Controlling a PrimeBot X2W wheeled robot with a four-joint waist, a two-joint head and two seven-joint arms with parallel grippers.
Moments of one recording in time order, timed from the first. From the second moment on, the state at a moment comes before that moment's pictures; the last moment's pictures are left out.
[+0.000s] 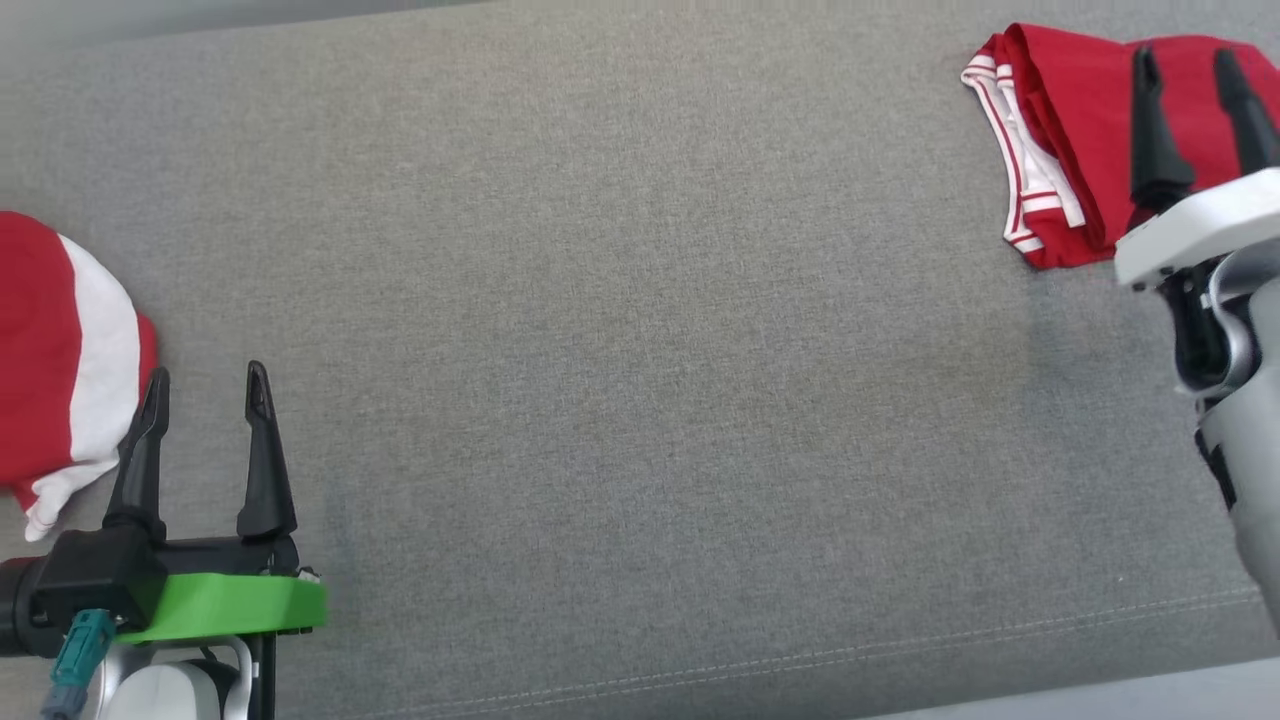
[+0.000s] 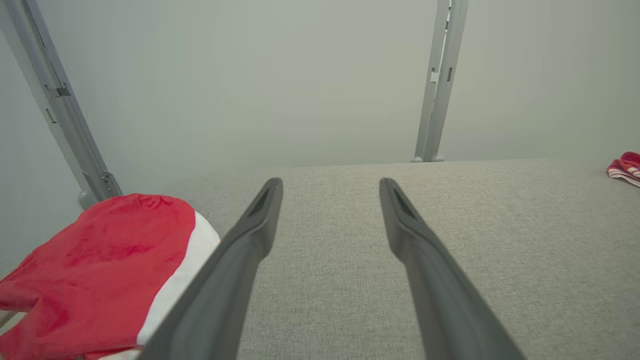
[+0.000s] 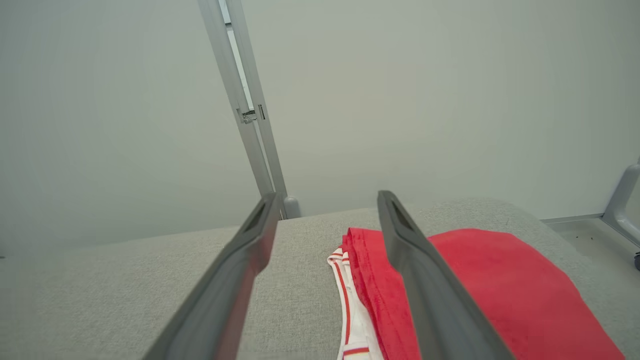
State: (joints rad) left arm -0.09 0.08 0.10 0.02 -0.12 -0.12 -0.26; right arm -0.78 -0.38 0.17 0.67 0.56 0.13 -0.26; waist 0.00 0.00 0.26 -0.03
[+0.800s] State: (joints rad) left arm -0.07 0.06 0.09 0.14 -0.13 -0.11 -0.26; right arm -0.39 -0.16 0.10 0.41 0.33 0.13 -0.26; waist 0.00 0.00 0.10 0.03
